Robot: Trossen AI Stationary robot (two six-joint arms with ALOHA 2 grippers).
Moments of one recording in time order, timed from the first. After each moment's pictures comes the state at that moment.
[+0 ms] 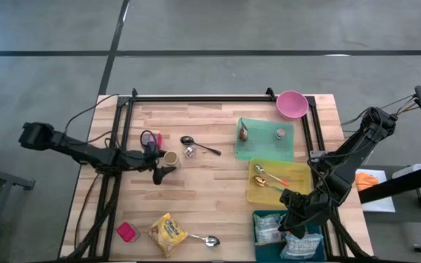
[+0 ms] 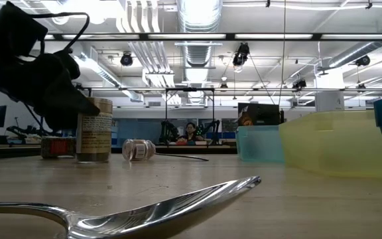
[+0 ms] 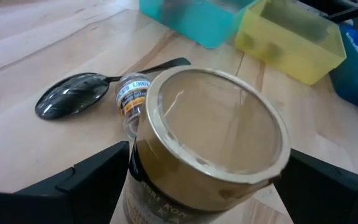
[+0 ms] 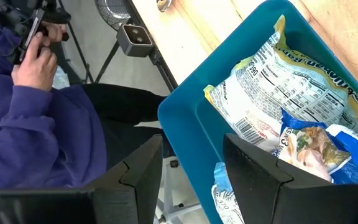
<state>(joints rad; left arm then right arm) -0.15 0.90 0.05 0.38 -0.32 -0.49 0.86 1.19 0.85 -0.44 0.13 1.57</state>
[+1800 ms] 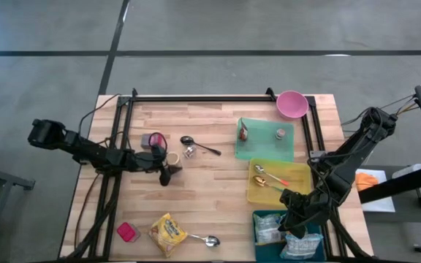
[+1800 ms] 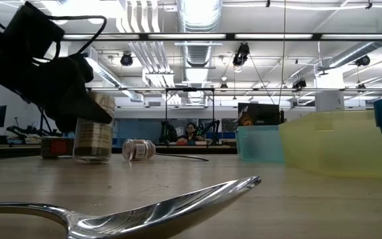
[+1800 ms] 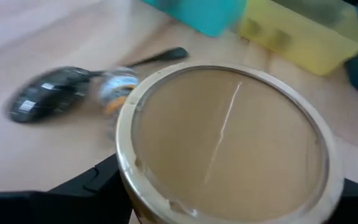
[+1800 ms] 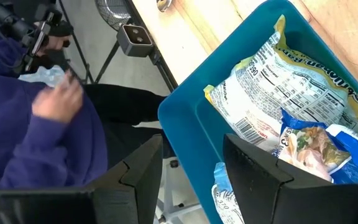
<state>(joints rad) -0.14 1.16 0.13 0.49 -0.30 -0.50 0.86 1.19 0.85 -0.44 0.13 1.57</state>
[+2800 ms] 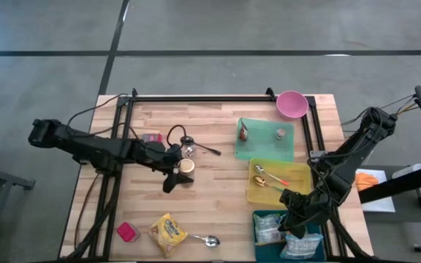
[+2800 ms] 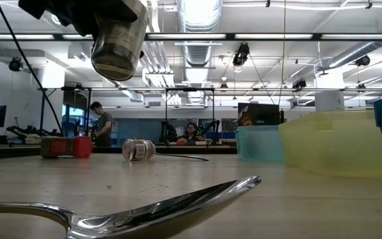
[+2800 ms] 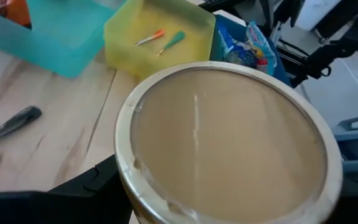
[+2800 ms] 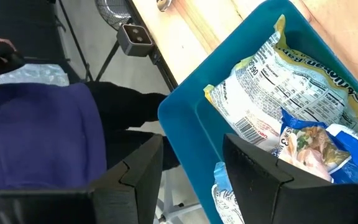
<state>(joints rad) -0.14 1.16 0.70 -0.06 0.07 -0.45 0.87 1.19 0.85 -0.44 0.13 1.57</state>
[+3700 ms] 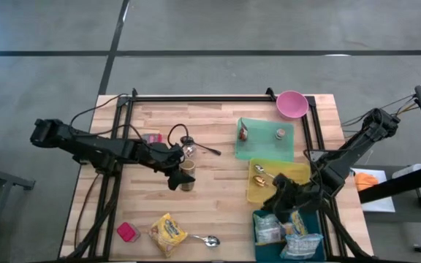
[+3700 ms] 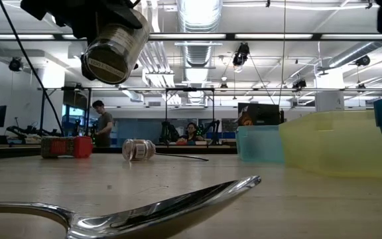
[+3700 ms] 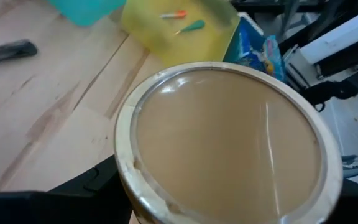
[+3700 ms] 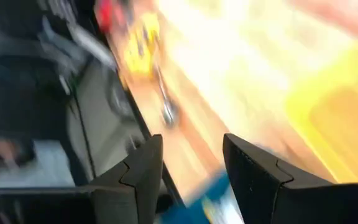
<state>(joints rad) -0.14 1.20 0.72 -0.10 0.07 -0.76 0.75 1.18 0.85 -0.38 0.42 1.45</state>
